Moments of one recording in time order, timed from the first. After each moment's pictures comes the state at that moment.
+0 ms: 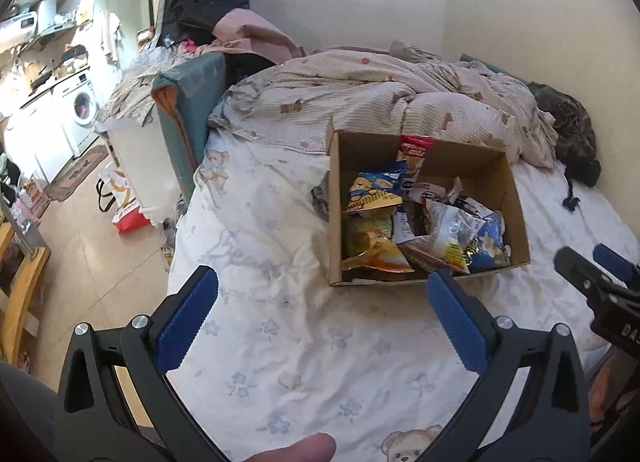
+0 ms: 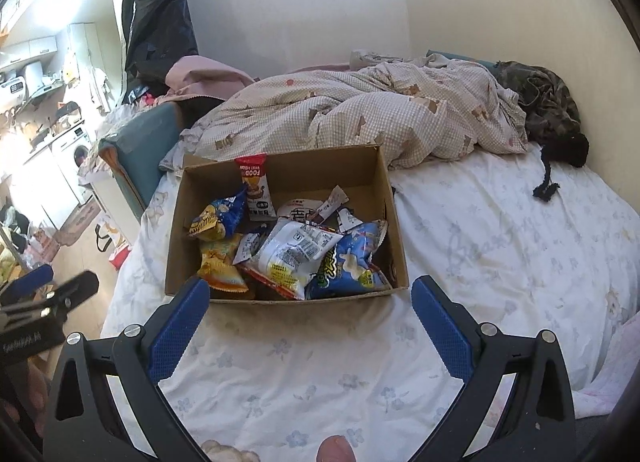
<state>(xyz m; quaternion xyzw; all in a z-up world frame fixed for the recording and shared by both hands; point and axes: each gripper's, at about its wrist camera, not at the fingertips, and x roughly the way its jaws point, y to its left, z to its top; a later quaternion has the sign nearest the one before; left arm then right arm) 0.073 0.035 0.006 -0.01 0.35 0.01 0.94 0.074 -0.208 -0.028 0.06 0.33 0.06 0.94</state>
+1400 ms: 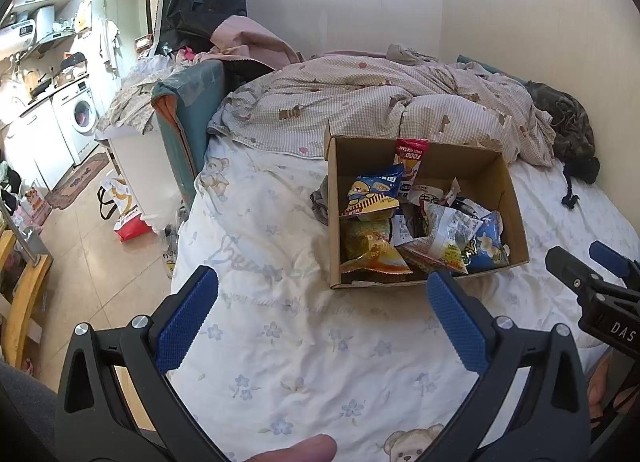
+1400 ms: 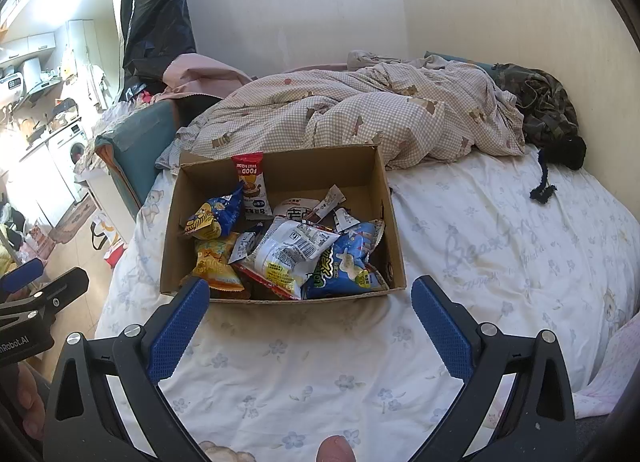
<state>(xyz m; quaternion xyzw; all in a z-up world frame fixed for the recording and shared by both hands) 0.069 0.033 0.009 0.00 0.34 0.01 0.94 0.075 -0.208 -0.030 0.06 0.33 0.06 0.94</state>
